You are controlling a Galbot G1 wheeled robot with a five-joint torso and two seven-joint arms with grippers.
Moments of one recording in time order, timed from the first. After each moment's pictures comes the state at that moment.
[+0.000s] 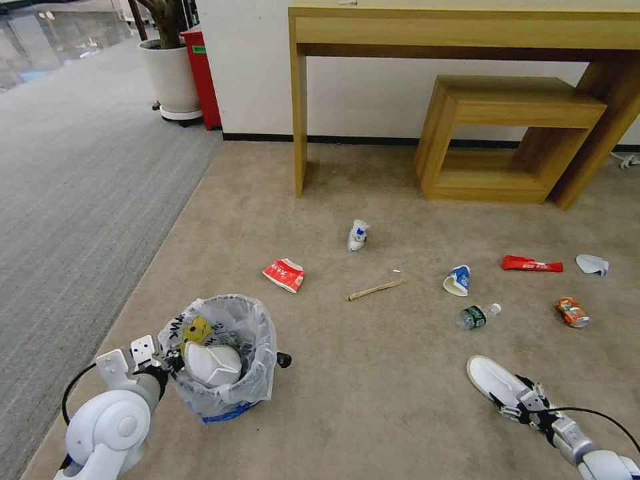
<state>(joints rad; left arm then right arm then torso) 1.46 -1.12 -0.63 -2.08 -1.04 0.63 -0.63 -1.02 0.97 0.54 0.56 -0.09 0.62 -0.39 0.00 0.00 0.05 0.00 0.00</state>
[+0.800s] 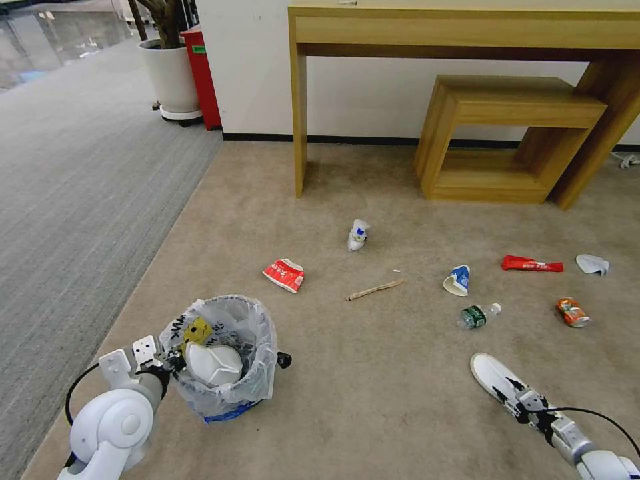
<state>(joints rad) 1.46 -1.13 -0.63 -2.06 -1.04 0.62 -0.63 -1.02 0.98 0.54 0.55 -0.09 0.63 -0.40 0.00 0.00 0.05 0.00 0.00</state>
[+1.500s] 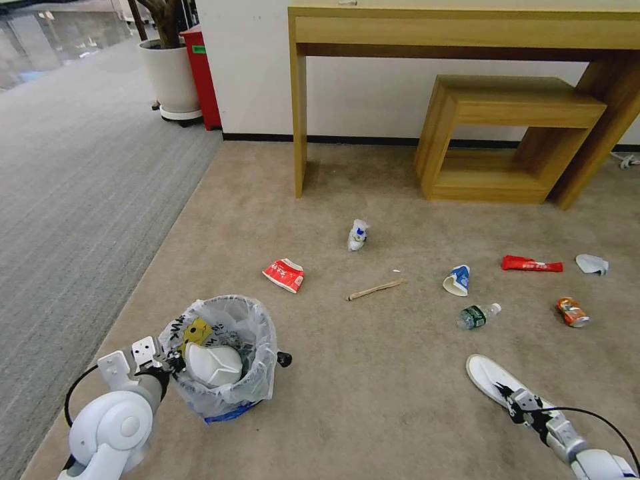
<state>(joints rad) 1.47 -1.13 -0.63 -2.07 -1.04 0.61 -0.62 -1.00 0.99 0.53 0.53 -0.09 0.64 -0.41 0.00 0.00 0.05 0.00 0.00</state>
